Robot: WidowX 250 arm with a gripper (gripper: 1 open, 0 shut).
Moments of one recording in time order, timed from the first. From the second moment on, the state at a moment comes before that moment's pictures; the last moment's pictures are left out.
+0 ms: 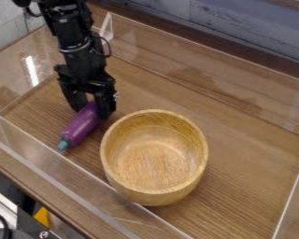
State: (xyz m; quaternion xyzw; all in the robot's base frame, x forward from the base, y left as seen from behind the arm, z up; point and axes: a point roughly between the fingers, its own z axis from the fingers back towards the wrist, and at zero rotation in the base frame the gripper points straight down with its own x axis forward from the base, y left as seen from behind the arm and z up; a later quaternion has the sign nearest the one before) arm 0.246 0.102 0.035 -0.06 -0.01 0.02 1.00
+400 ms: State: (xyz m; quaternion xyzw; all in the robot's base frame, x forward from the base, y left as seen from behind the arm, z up) arm 0.241 0.100 0.032 -0.05 -0.03 0.02 1.00
